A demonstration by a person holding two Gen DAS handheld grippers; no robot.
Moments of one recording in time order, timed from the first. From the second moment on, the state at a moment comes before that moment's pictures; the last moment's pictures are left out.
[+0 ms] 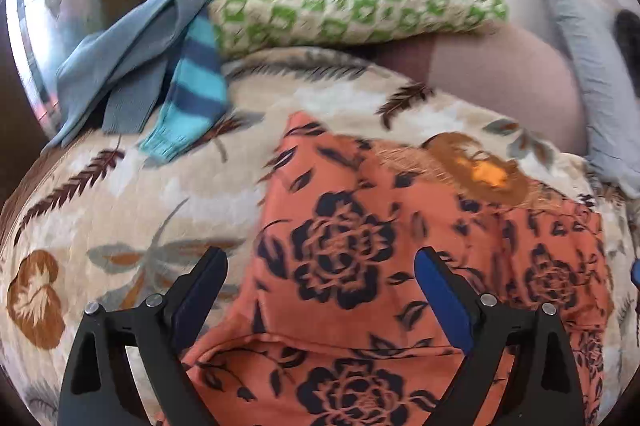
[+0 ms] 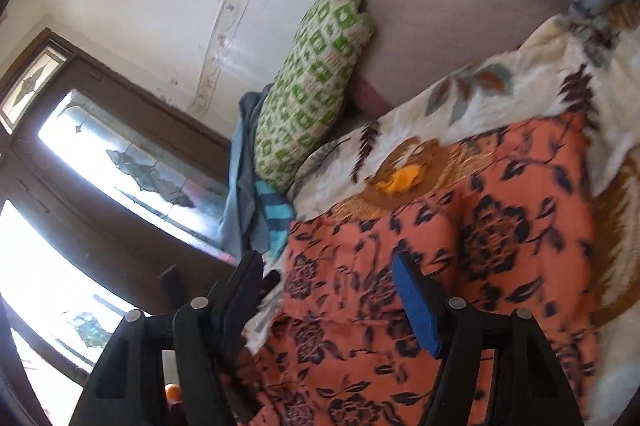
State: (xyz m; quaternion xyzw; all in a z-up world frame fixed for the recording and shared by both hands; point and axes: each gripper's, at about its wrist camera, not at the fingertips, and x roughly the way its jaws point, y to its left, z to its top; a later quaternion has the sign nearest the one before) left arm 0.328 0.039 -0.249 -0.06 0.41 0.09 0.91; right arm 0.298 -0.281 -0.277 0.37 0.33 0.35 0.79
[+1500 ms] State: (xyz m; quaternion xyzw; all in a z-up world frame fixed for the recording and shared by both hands) left arm 0.255 0.012 -0.219 0.04 0.37 0.08 0.92; right arm 0.243 -0.302 -0.279 0.29 0.32 0.13 0.89
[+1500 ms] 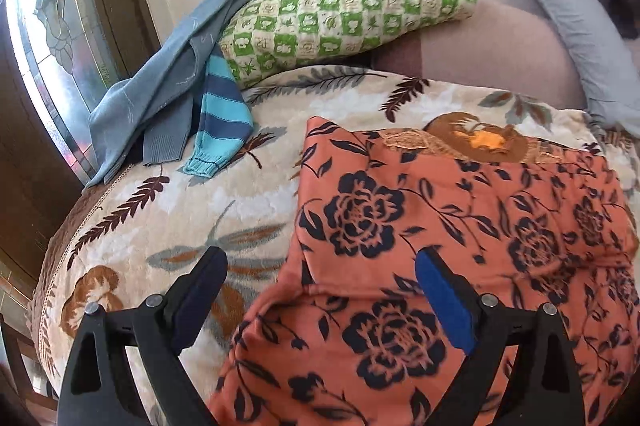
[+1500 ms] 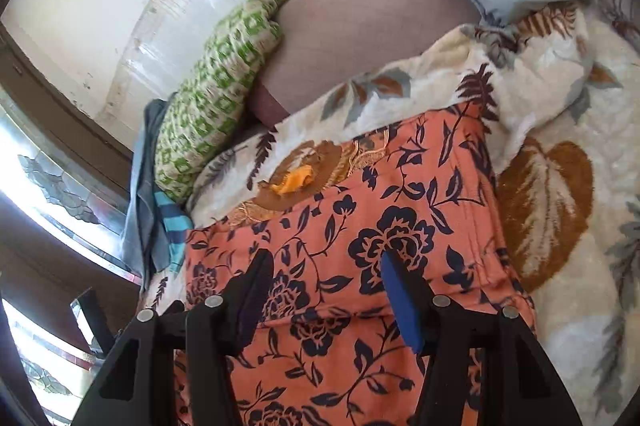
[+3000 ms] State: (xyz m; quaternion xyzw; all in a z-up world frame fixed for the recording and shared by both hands) left arm 0.060 0.120 -0.298 -0.04 0.50 -0.01 0.87; right arm 0.035 -0.342 -0.414 0.29 0.50 0.14 0.81
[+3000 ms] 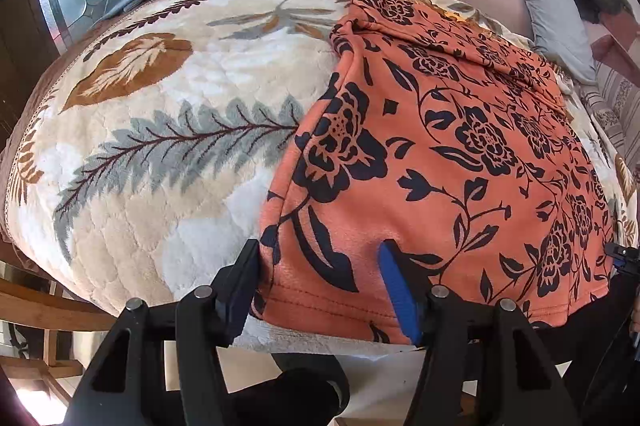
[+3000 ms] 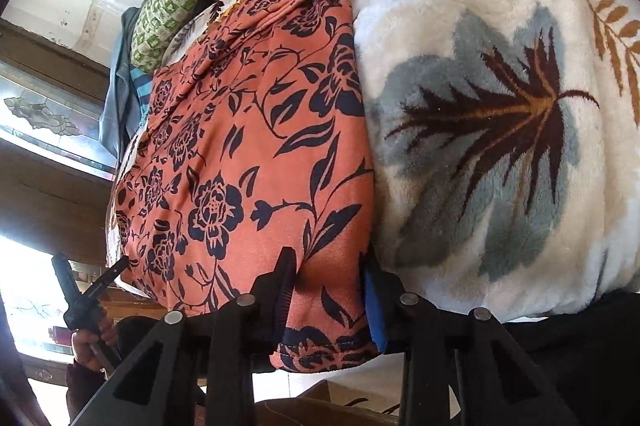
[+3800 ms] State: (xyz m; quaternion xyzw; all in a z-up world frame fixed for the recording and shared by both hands) left arm 0.061 0.098 -0.299 -0.04 0.51 -0.04 0.86; right arm 0.037 -0.327 -0.412 0.23 0.52 0.14 0.81
